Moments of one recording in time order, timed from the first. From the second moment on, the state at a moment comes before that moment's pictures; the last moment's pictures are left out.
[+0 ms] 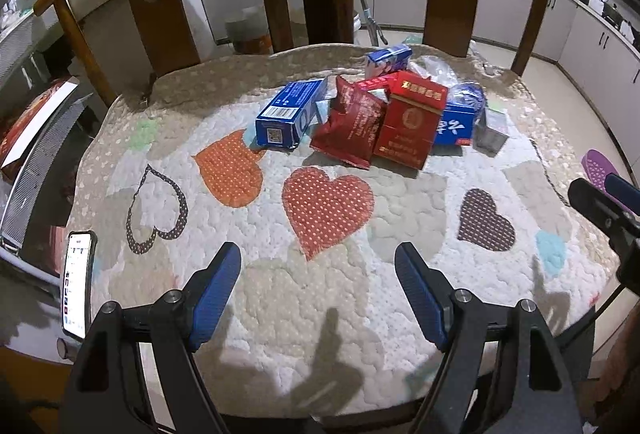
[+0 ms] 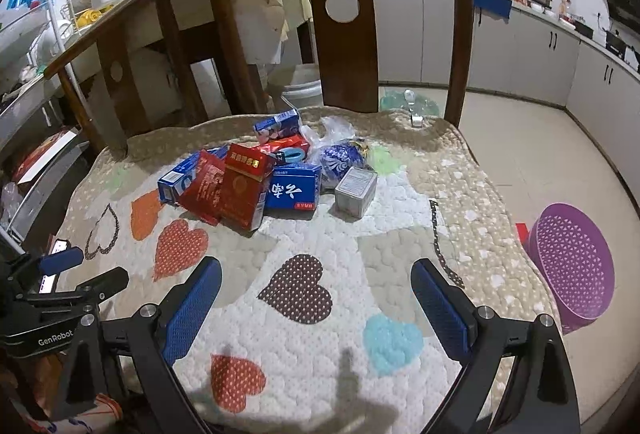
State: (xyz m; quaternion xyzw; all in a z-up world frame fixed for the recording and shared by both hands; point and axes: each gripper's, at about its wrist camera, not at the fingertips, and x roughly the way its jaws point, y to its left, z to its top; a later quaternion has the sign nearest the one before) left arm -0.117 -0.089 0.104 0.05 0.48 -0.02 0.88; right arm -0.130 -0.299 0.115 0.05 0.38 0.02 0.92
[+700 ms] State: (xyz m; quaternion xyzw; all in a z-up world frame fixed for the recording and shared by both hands) left arm 0.038 -0.029 0.054 0.00 0.50 -0.04 0.87; right arm -0.028 -0.336 0.063 0.10 0.42 0.01 0.90
